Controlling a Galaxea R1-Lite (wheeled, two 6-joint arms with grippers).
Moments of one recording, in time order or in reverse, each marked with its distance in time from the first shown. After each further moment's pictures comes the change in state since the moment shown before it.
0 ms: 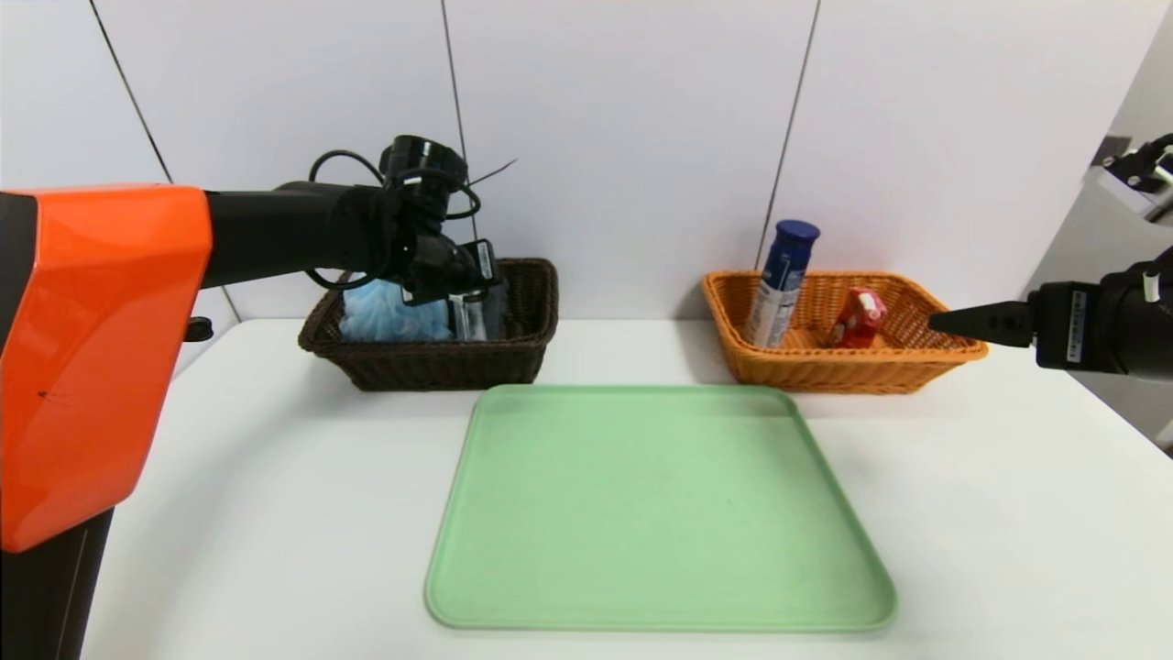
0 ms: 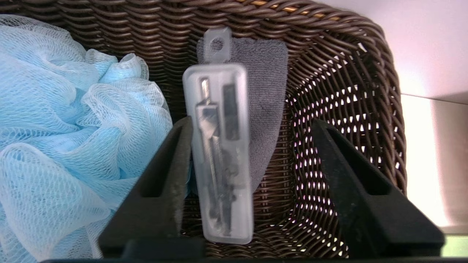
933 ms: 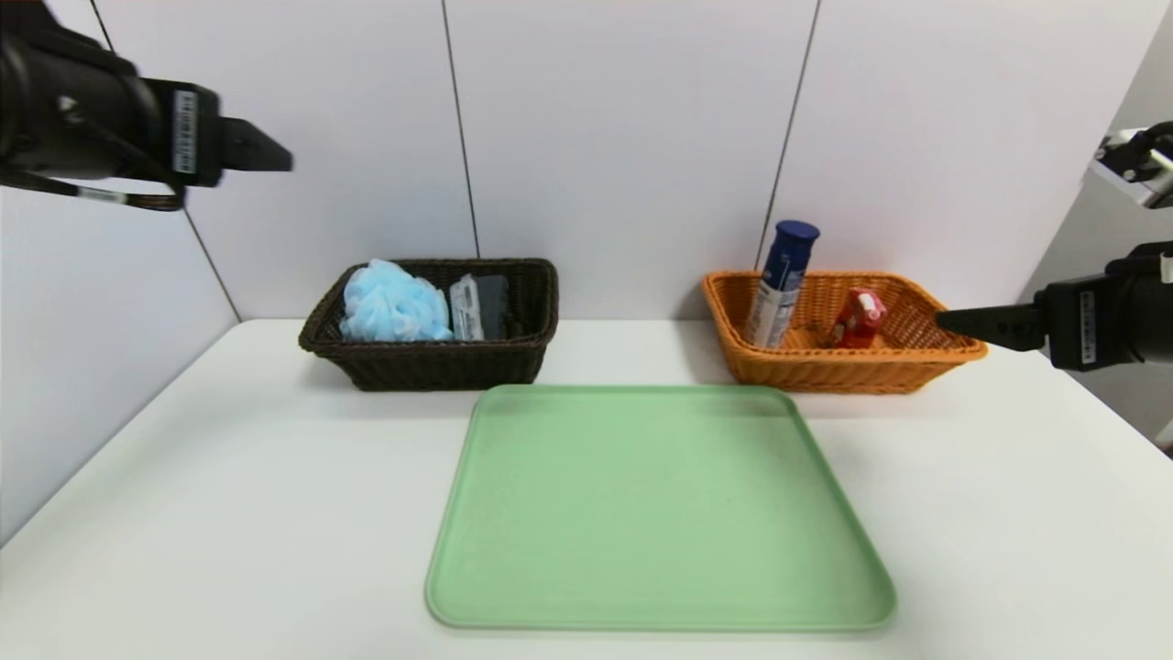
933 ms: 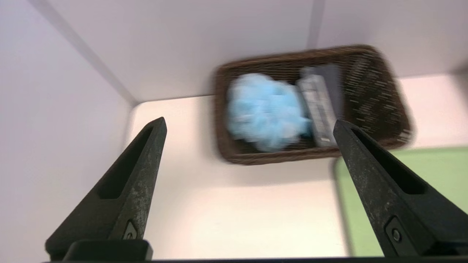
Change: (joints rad) left arm 0.089 -0.766 0.363 0.128 0.176 0.456; right arm -0.006 -0.014 -0.021 -0.013 -0.008 -0.230
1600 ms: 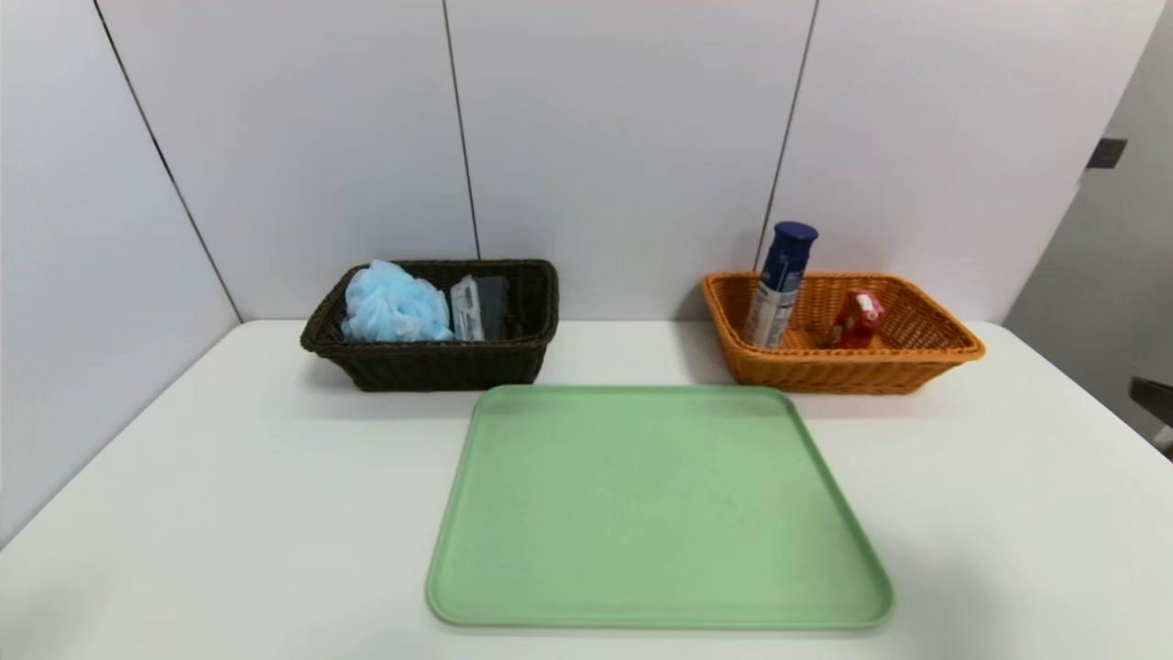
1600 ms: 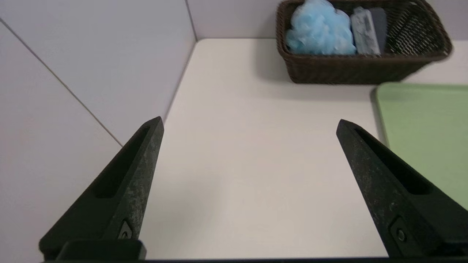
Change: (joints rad) left arm 0.283 -0.810 0.661 0.041 -0.197 0.022; right arm -0.011 -0.484 0.369 -0.104 -0.203 0.048
